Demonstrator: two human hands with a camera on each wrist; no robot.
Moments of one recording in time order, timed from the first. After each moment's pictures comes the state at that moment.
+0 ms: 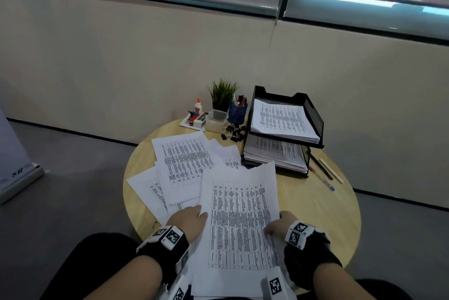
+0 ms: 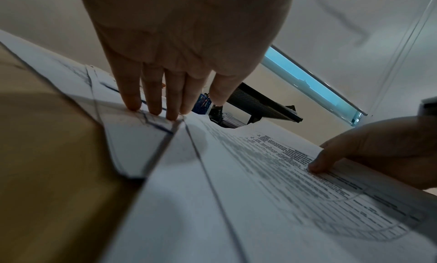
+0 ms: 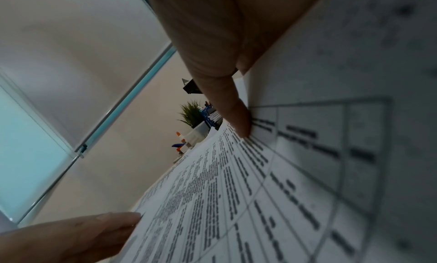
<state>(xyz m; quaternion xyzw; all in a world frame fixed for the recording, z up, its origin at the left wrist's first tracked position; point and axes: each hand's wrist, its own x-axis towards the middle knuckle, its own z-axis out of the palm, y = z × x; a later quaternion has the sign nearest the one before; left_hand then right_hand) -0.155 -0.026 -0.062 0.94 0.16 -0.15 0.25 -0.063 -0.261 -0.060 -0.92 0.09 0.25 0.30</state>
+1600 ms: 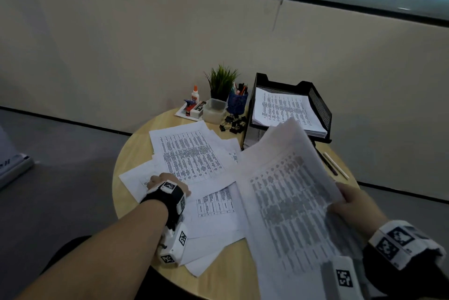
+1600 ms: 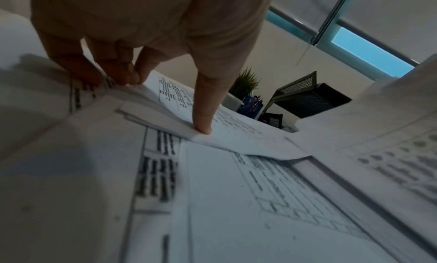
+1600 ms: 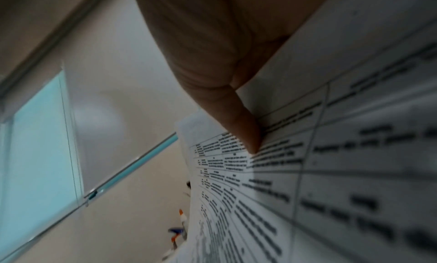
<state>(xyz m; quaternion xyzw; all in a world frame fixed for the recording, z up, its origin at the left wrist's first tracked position) -0.060 0.030 -0.067 0.89 0.36 -0.21 0.17 -0.077 -0.336 0.052 -0.95 0.01 0.07 0.30</state>
